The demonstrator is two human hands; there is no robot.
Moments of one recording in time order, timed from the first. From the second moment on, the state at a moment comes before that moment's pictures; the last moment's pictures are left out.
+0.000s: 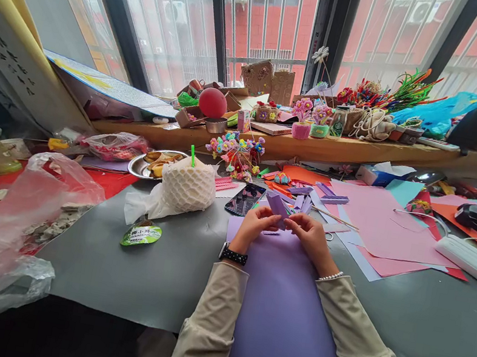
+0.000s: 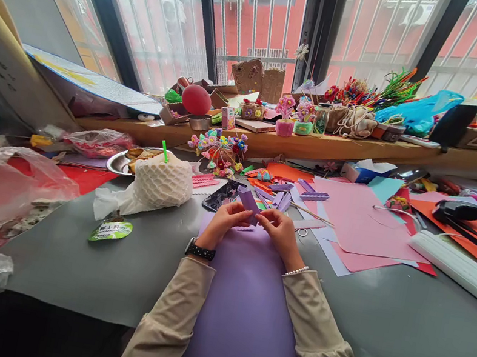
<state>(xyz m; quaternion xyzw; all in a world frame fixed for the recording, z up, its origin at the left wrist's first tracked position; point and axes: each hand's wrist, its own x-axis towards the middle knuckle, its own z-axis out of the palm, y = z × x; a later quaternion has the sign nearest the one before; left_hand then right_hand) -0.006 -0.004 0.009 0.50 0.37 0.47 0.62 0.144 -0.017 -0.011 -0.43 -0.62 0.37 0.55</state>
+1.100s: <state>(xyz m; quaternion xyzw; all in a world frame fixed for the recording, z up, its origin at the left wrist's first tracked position) -0.010 0.000 0.009 0.45 0.37 0.55 0.59 0.146 -0.016 -0.009 -0.46 -0.56 0.37 0.58</state>
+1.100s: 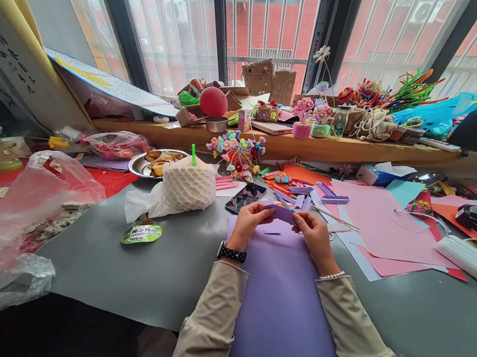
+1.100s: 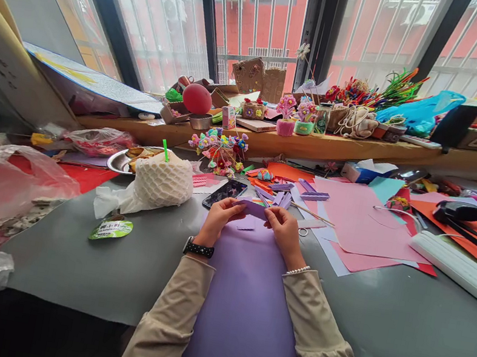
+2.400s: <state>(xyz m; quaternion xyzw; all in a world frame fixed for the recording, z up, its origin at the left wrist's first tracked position) -0.008 -0.001 0.010 0.45 0.42 0.49 0.61 0.148 -0.018 -0.009 -0.44 -0.60 0.35 0.57</state>
